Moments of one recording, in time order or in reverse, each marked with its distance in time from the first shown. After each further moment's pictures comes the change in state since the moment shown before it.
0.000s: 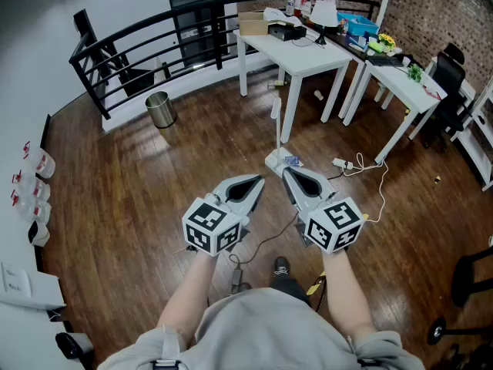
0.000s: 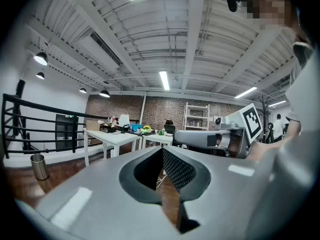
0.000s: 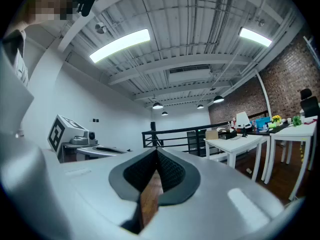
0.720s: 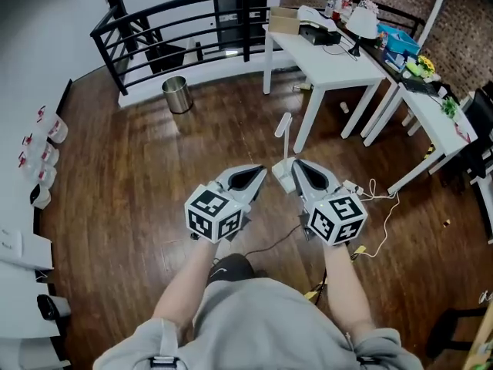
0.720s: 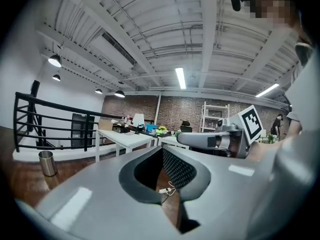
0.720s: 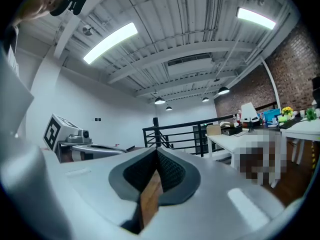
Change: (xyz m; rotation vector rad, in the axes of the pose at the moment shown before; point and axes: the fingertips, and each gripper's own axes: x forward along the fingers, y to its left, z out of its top) left arm 0.152 0.086 0.015 -0.040 -0.013 0.167; right arm 0.081 -0.176 0.002 0.028 0.050 0.081
